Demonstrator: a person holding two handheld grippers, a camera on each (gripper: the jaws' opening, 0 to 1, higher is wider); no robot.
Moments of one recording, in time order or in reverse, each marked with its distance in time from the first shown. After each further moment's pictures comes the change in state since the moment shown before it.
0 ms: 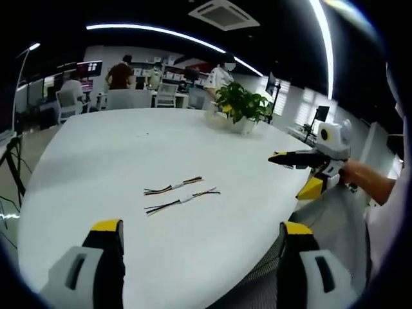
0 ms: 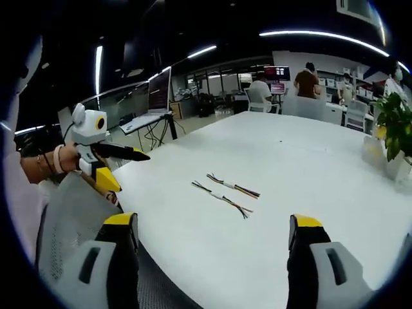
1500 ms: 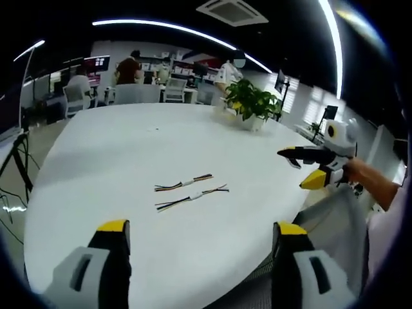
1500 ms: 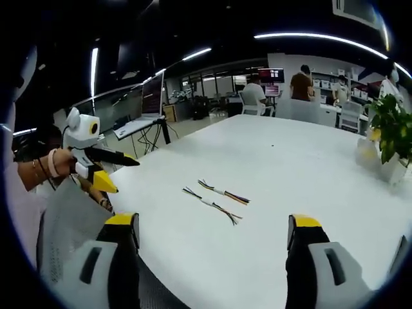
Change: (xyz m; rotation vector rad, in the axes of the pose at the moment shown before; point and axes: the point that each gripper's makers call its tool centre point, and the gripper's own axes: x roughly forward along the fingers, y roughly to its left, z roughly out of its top) left arm -0.005 0.013 0.000 -0.034 0.041 0.063; right arm -0.005 -0.020 0.014 -0.001 -0.020 -0.068
